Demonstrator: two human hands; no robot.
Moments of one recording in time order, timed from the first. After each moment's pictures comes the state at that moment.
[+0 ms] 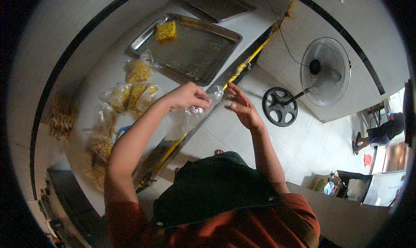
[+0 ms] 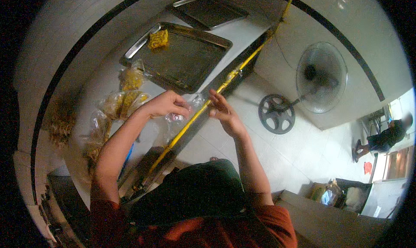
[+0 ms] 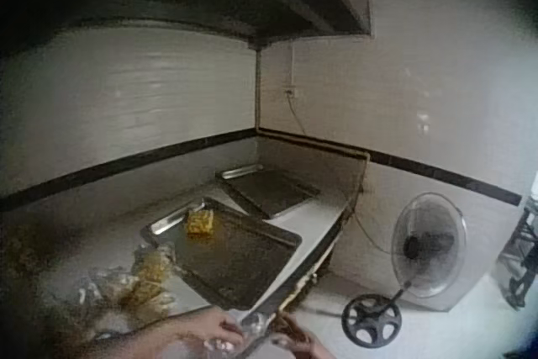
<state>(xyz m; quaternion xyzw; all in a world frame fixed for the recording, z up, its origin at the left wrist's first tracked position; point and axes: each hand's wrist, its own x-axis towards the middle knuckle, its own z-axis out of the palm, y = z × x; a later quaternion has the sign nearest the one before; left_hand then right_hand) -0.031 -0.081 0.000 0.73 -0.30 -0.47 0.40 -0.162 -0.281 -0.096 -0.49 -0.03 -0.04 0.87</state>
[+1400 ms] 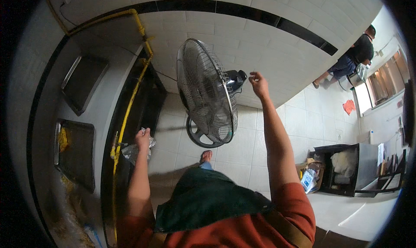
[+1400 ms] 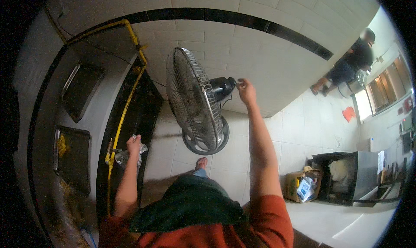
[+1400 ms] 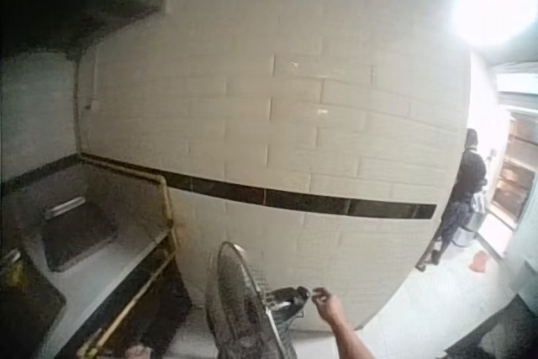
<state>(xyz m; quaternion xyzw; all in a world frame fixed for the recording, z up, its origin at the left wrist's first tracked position) 0.003 -0.623 -0.291 0.87 -0.08 -0.16 0.47 -0.312 -1.119 -0.155 -0.79 0.41 -0.31 0.33</state>
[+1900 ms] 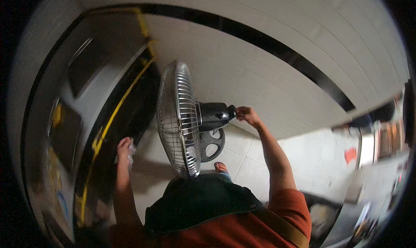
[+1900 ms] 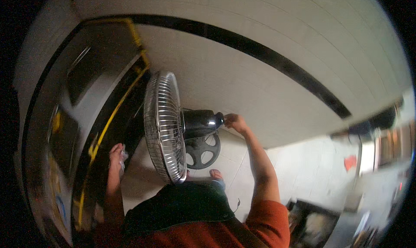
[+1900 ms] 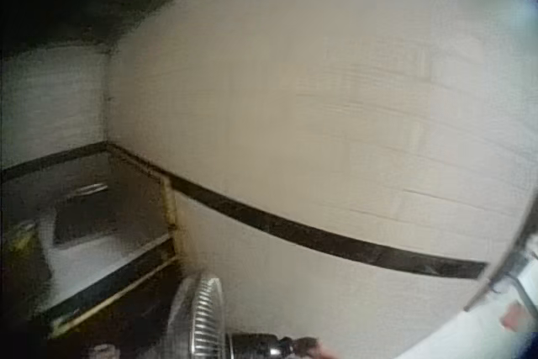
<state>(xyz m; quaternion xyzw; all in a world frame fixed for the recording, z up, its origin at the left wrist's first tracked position) -0.069 -0.665 -0.273 0.66 0.14 -0.15 0.72 -0.281 -1.274 -0.240 -0.73 0.23 0.02 0.65</state>
